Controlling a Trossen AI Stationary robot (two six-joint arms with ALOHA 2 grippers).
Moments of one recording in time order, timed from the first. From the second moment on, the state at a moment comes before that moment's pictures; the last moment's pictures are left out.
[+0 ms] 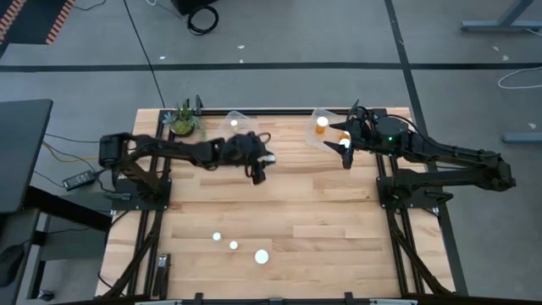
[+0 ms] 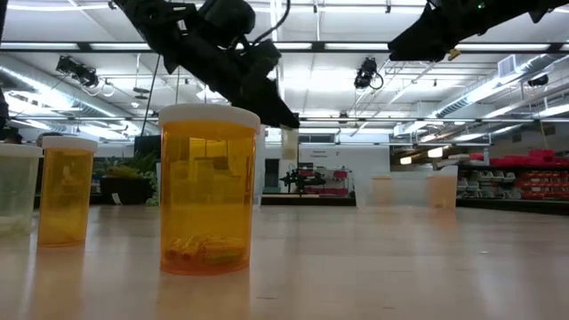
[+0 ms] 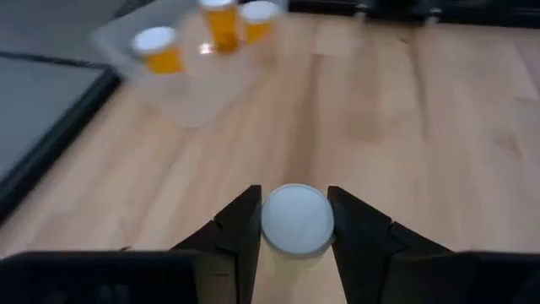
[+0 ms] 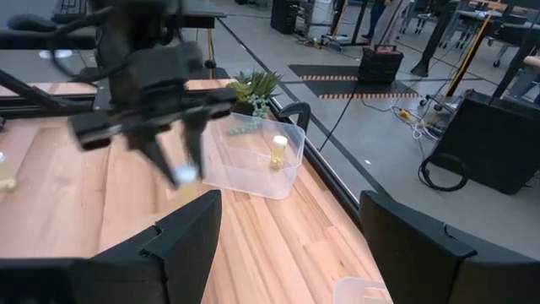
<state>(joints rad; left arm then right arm) 0.18 1.60 0.90 0.18 -0.09 0.01 -0.28 0.71 0.66 -0.20 0.11 -0.10</state>
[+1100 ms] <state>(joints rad) 0.56 1.59 0.60 0.57 -0.11 -0.07 -0.28 0.71 0.66 -0.20 0.11 -0.09</state>
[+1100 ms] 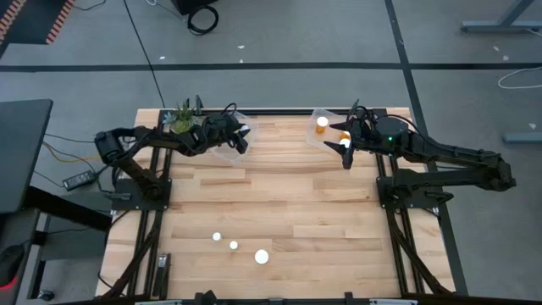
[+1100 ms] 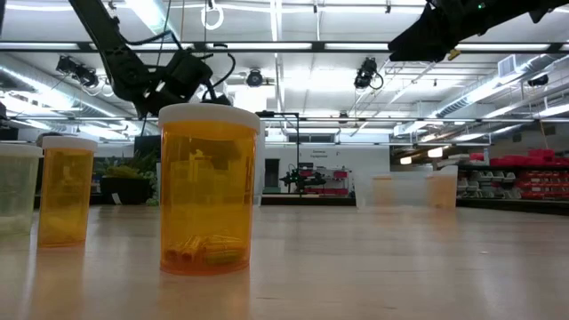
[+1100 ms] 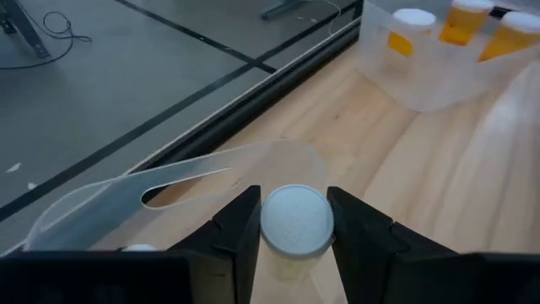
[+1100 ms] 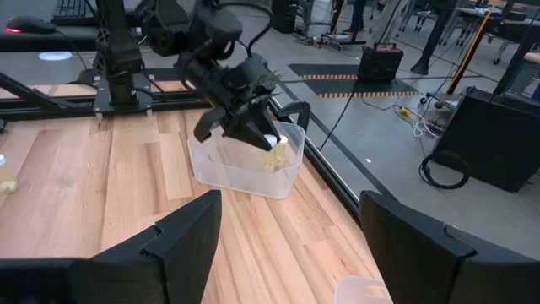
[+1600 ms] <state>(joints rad) 0.58 1.70 0.60 0.60 -0.12 -0.05 -0.28 0.71 0.66 -0.20 0.11 -0.09</state>
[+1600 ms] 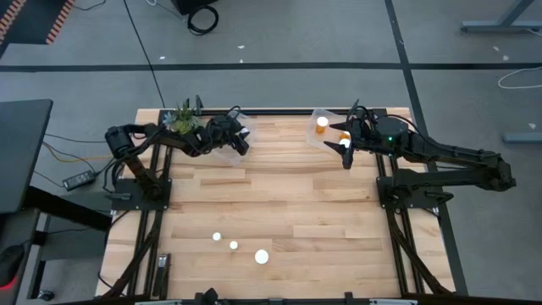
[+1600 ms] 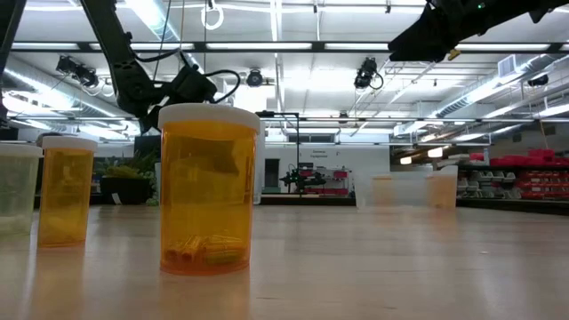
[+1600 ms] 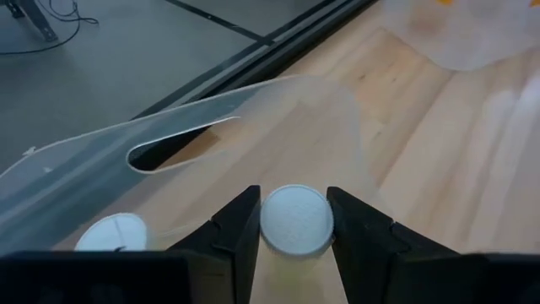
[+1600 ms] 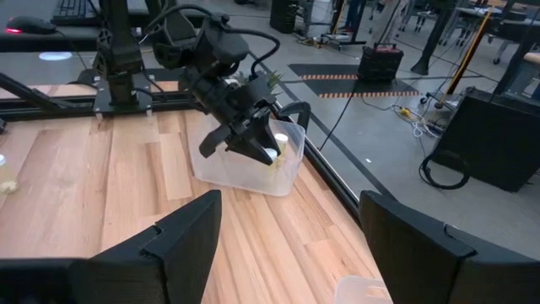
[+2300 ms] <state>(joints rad) 0.56 1.70 0.65 0.51 -0.14 -0.07 -0.28 0.71 0.66 -0.20 0.11 -0.09</state>
